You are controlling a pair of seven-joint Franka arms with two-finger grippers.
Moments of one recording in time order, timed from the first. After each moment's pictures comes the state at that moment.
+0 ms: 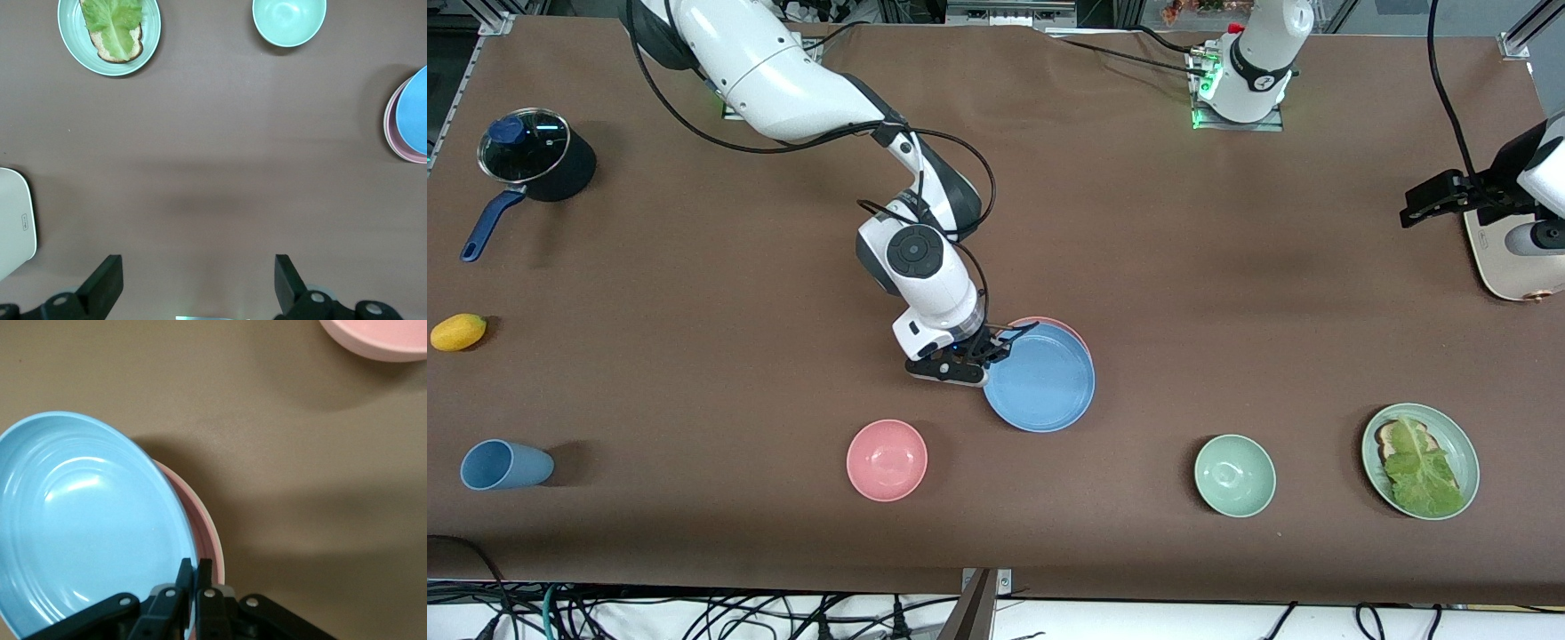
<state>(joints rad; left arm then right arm) 0.03 0.05 0.00 -1.55 -0.01 1.47 -0.03 0.50 0.89 0.22 -1.29 -0.15 2.41 0.93</state>
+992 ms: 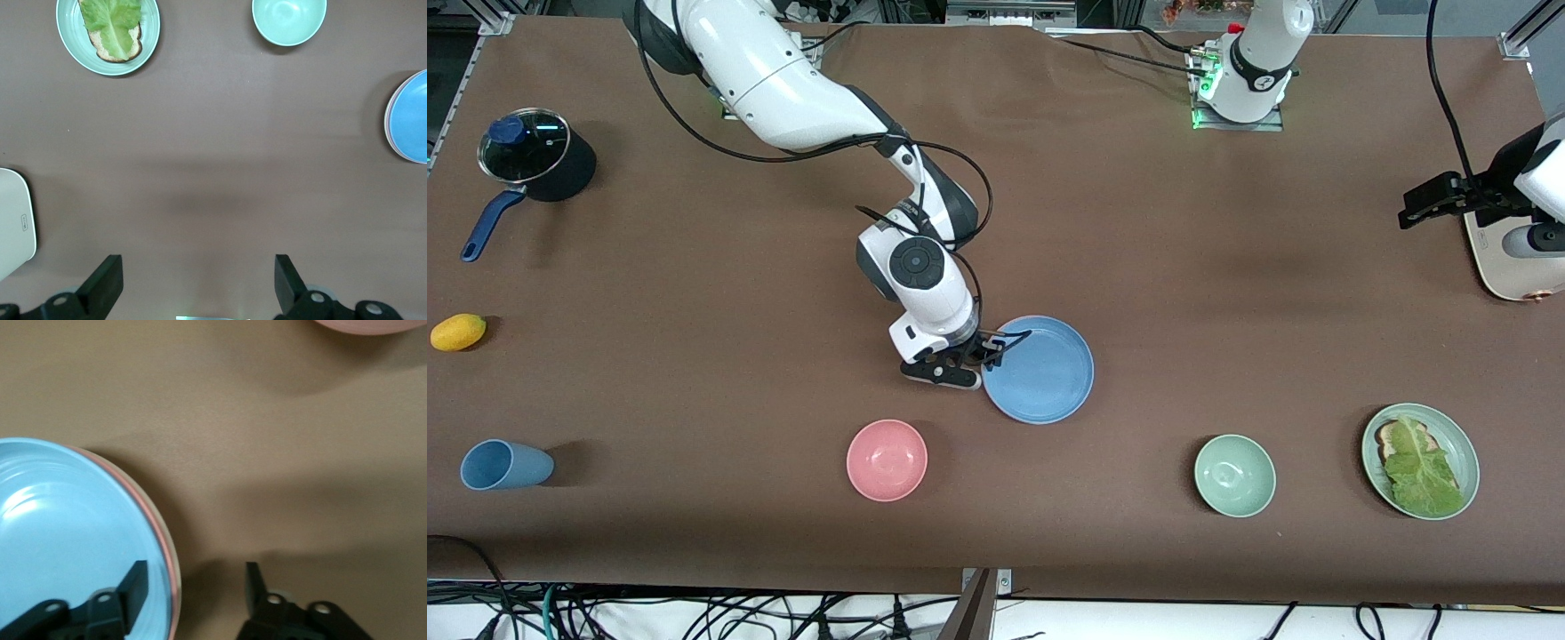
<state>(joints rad) 0.03 0.05 0.00 -1.55 -0.01 1.47 -0.02 0.52 0.91 0.18 -1.31 -0.15 2.39 0.94</state>
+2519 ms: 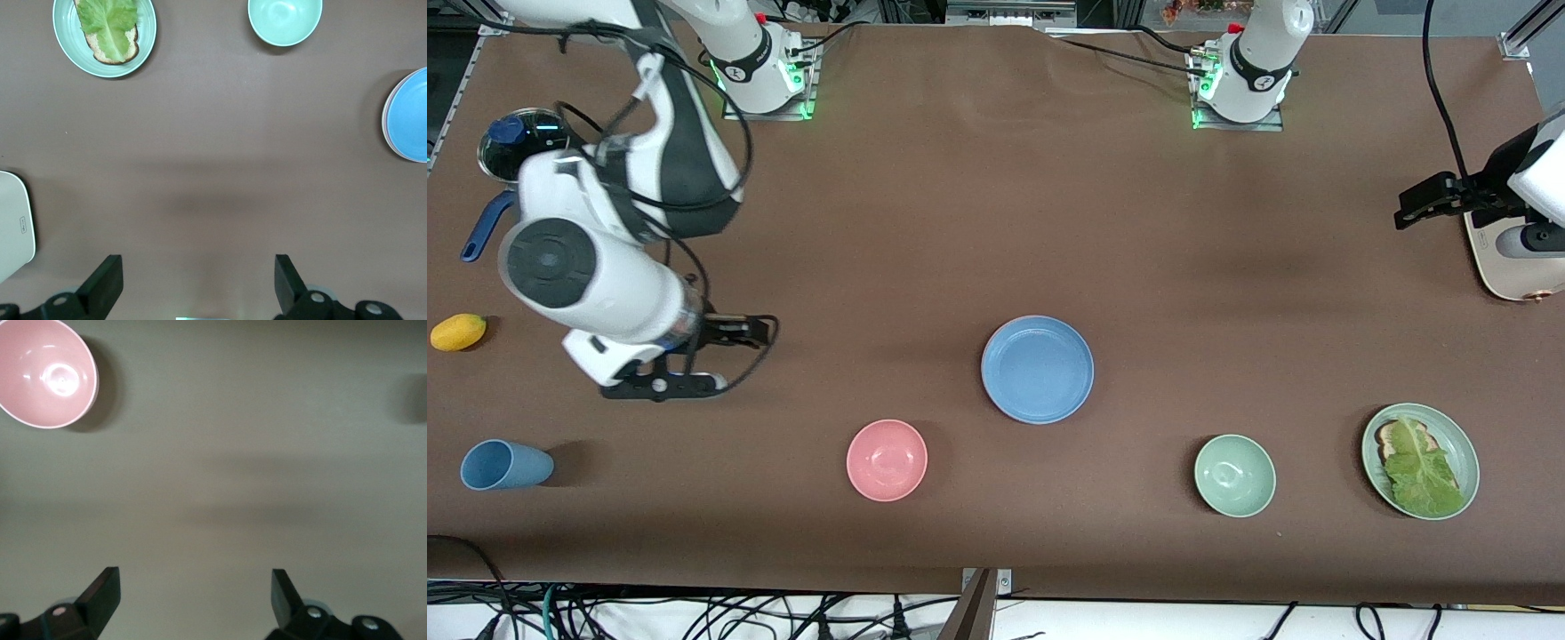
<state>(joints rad) 0.02 0.05 0.00 -1.55 0.00 1.48 -0.02 0.23 0.48 0.00 -1.30 -0.07 1.68 0.18</state>
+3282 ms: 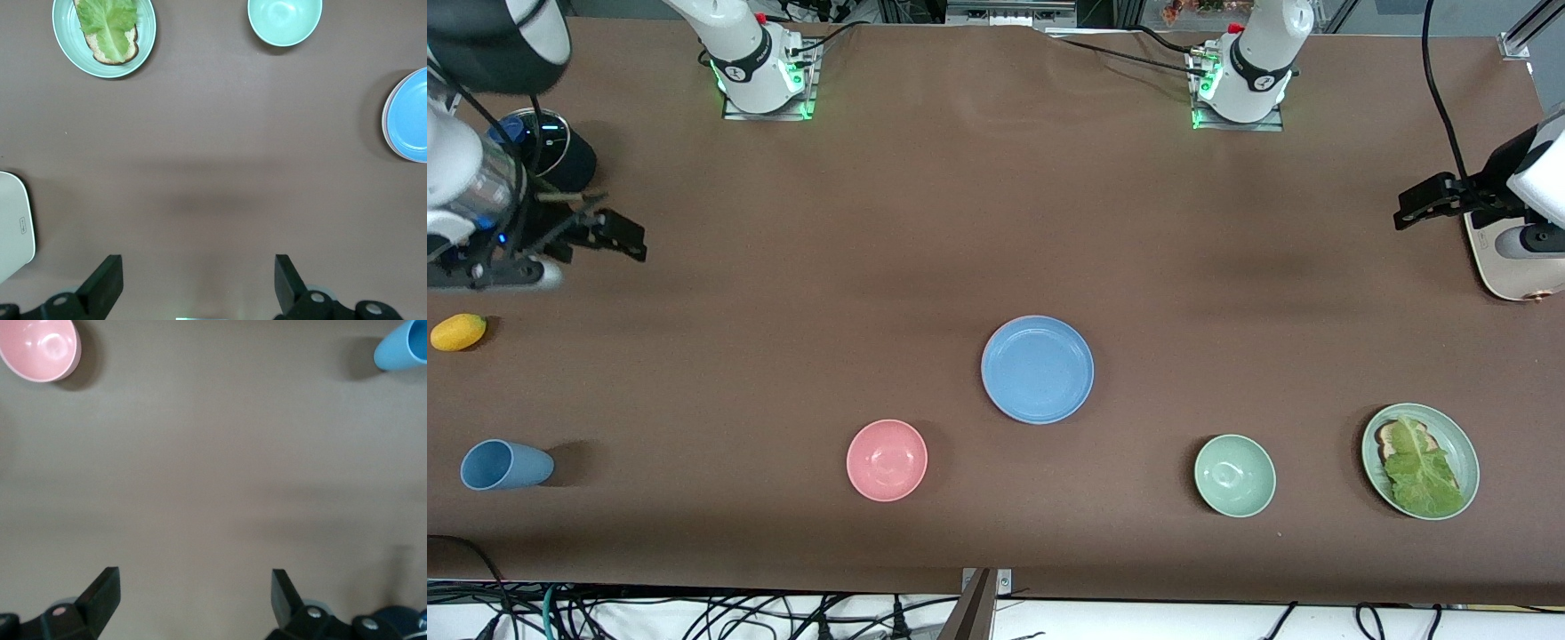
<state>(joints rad) 0.02 0.05 0.00 -1.55 0.00 1.48 -0.02 0.10 0.05 -0.02 -1.65 0.00 1.65 0.04</state>
